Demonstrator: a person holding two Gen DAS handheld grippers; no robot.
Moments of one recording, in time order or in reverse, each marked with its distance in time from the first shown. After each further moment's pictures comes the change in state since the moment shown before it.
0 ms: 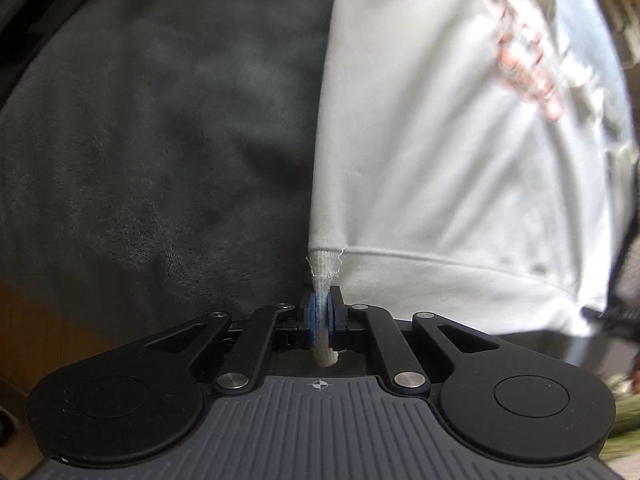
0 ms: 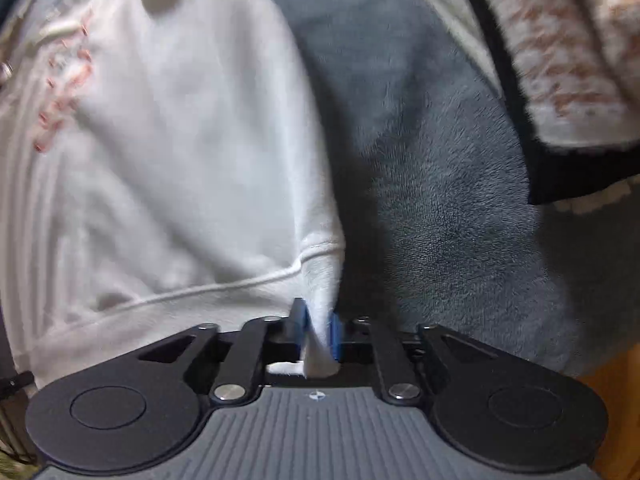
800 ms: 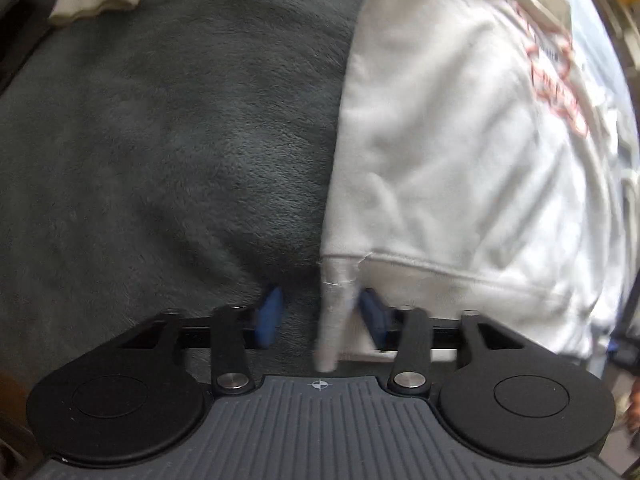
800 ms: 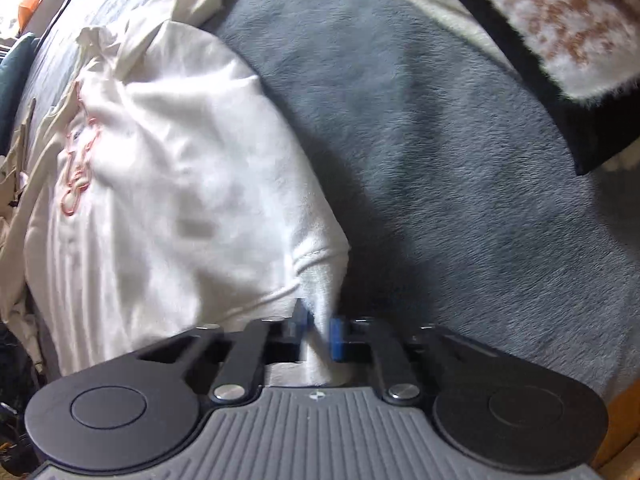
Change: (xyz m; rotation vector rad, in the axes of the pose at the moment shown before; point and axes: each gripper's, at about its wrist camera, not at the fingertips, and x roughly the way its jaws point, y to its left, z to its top) left arm 0.025 0.012 0.023 -0.085 -0.116 -0.108; right arm 0.002 -0.001 0.002 0.256 -0.169 0.216
